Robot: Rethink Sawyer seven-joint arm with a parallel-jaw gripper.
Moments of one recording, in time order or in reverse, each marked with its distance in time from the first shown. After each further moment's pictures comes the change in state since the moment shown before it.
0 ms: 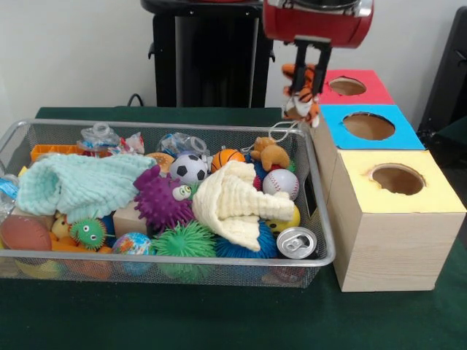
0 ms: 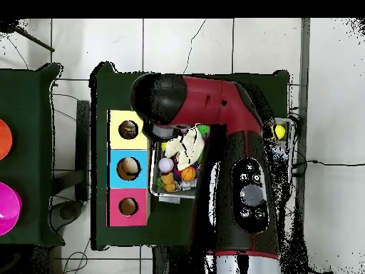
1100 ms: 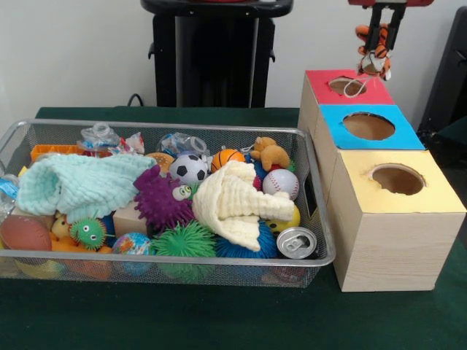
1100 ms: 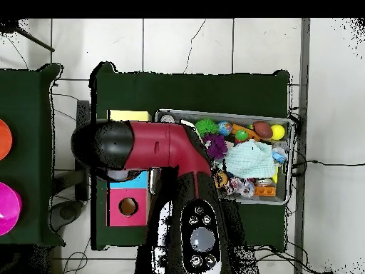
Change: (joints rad) arm 0.117 -0.159 -0.010 0.334 0.114 -0.153 0.000
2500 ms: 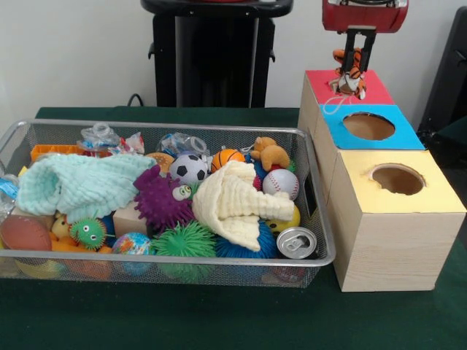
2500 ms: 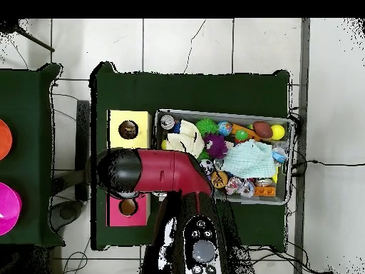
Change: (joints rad) arm -0.002 -0.010 -0.019 0.168 0.000 -0.194 0.000
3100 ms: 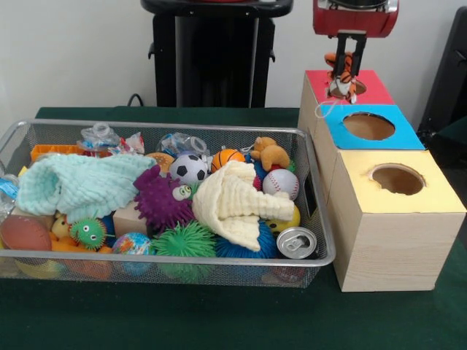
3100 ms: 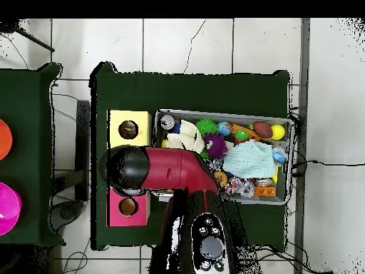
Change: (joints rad) arm -0.027 0.019 0.001 -0.012 -0.004 0.000 0.000
